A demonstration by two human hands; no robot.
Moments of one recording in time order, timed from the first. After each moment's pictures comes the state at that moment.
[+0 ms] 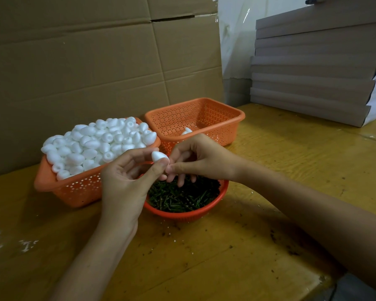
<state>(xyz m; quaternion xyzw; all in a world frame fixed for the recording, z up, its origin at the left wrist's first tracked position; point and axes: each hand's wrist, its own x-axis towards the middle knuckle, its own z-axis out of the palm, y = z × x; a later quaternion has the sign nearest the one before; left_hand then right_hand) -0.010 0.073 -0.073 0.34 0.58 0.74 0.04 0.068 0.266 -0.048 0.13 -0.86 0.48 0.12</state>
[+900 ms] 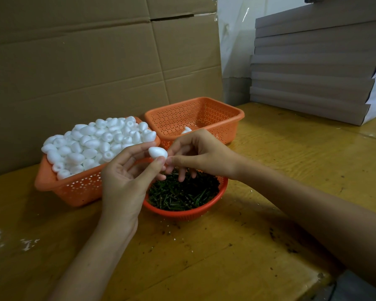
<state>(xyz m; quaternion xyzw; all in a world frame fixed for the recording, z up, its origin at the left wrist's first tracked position) -0.010 0.074 -0.072 0.34 0.57 0.75 0.05 0.066 0.265 -0.049 0.12 -0.84 0.50 0.15</state>
